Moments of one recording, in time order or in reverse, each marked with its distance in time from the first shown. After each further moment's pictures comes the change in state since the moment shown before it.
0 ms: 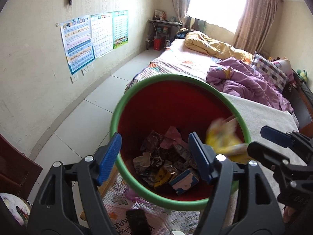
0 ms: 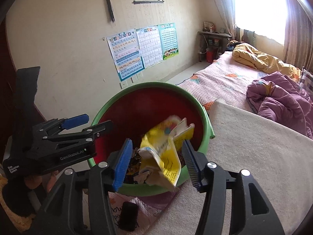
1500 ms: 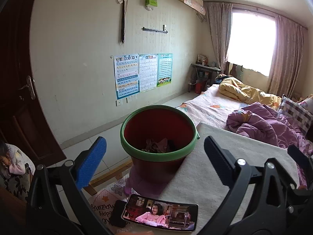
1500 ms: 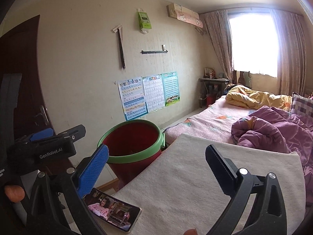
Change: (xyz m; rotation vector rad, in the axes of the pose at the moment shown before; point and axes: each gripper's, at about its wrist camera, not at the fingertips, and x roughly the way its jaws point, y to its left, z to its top) left arm -0.167 -0.168 -0.069 -0.186 -0.326 0.356; right arm -0.202 -0.098 -0.080 -0.064 -0.369 0.061
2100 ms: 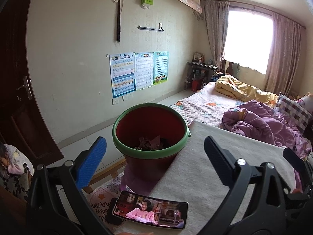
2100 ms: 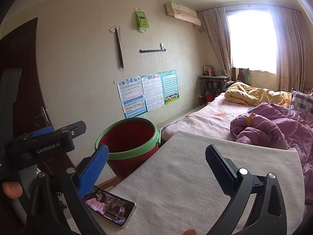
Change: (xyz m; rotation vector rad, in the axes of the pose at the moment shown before) left arm -0.005 -0.018 -0.003 0.012 0.015 -0.024; right arm -0.008 -0.011 -0.004 0.017 0.009 -0.001
